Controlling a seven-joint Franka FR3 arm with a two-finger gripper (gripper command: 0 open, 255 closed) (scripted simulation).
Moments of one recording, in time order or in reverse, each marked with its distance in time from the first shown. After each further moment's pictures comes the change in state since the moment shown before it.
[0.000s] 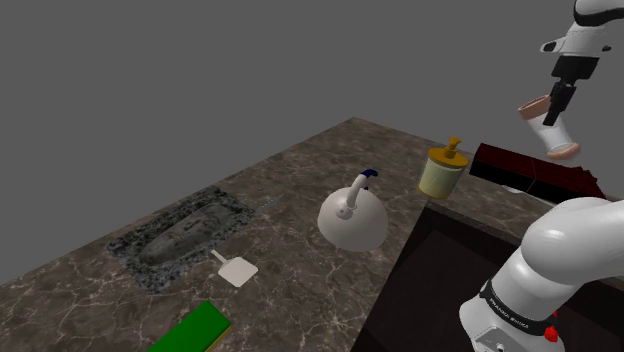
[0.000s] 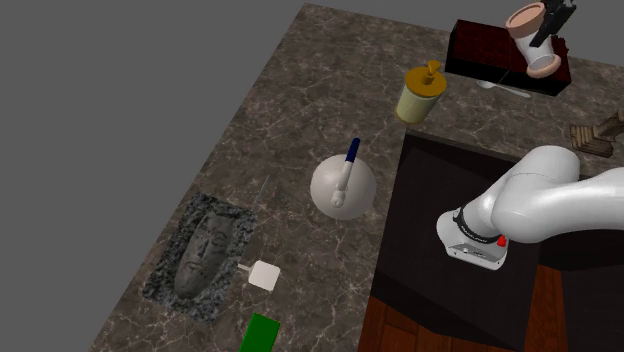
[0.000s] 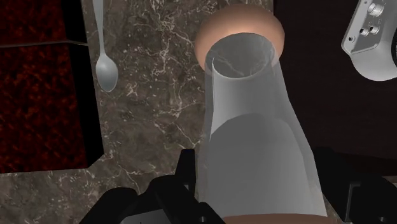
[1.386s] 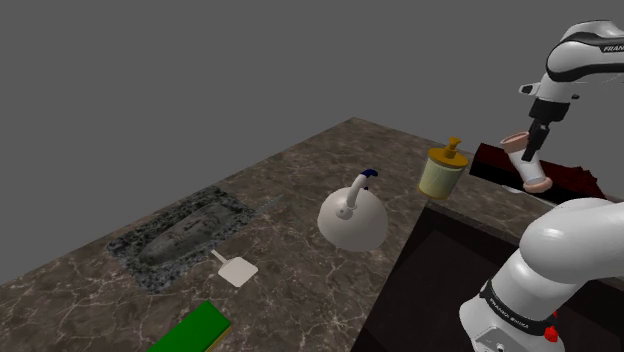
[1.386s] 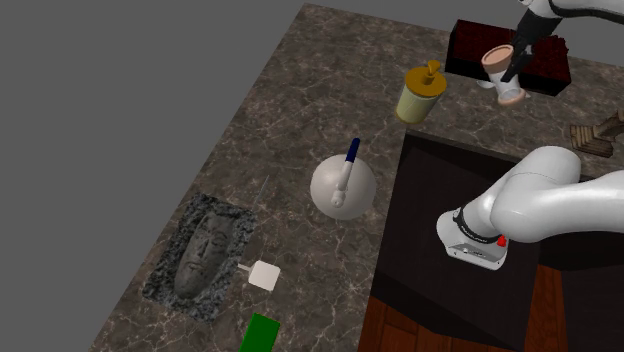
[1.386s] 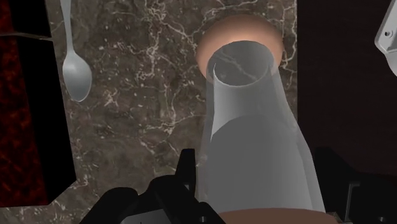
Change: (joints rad) arm -0.028 -0.041 -0.090 -0.283 -0.077 0.250 0.036
